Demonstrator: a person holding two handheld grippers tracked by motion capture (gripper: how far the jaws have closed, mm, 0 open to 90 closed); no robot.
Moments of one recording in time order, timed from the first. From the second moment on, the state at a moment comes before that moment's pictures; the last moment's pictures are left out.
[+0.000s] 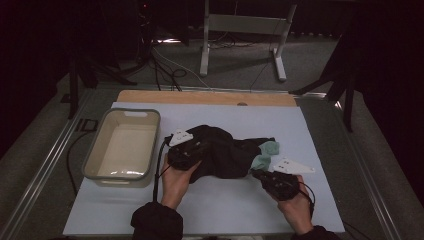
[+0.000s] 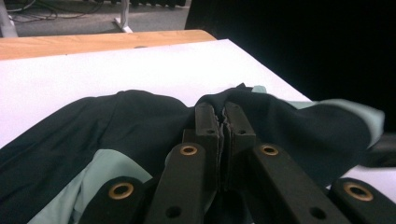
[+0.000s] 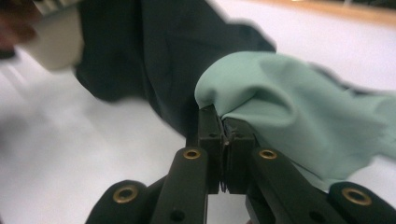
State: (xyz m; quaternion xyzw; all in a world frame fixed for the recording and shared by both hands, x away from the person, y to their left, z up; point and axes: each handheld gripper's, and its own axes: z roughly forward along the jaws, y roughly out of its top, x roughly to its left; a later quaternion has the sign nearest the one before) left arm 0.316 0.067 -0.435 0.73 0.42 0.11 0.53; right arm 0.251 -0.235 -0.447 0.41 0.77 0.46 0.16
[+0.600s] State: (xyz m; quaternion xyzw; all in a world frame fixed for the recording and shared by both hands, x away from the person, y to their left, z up) left arm 0.301 0.058 -0.454 0.76 0.40 0.09 0.50; right arm 0.259 -0.259 -0.448 0.43 0.77 0.43 0.18
